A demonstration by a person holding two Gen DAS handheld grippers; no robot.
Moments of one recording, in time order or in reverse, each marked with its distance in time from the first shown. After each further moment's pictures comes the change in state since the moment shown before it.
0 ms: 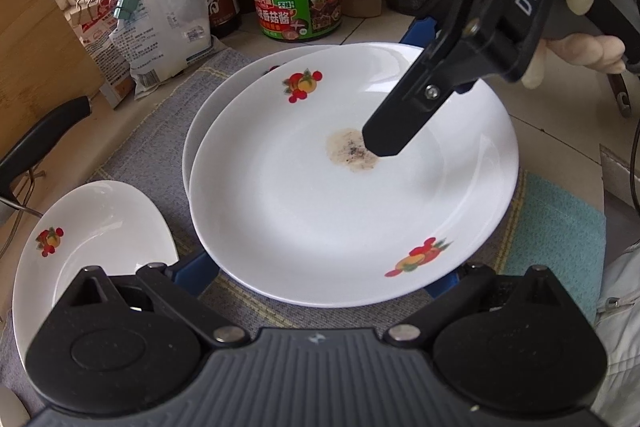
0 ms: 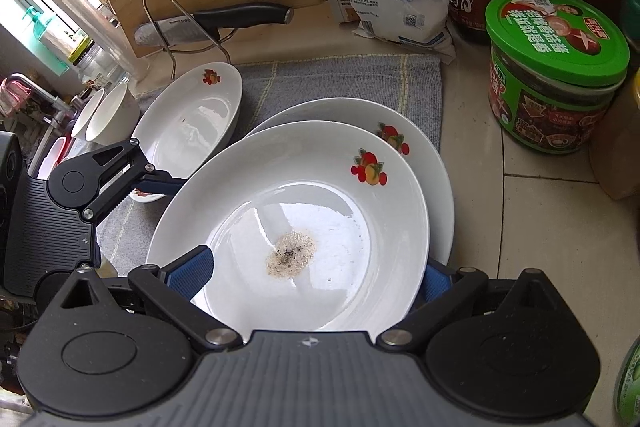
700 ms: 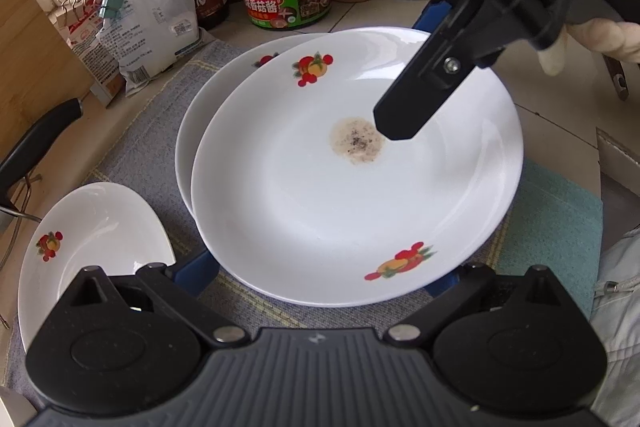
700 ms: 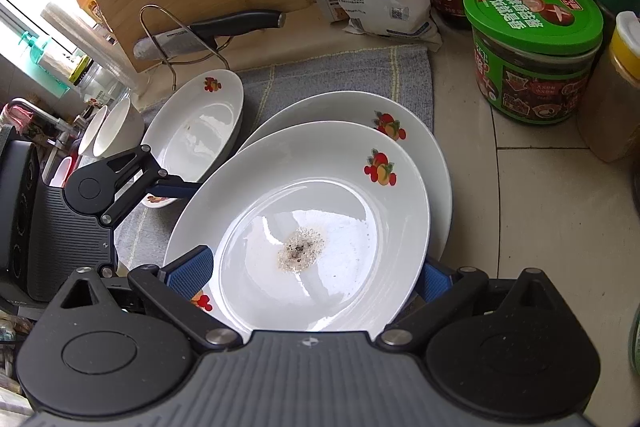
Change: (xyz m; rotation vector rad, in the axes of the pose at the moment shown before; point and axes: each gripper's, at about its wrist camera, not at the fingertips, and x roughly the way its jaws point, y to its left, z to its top) left arm 0.000 -0.001 0.002 0.042 0.059 -0.010; right arm -0.014 0.001 -0.012 0.081 -0.010 0.016
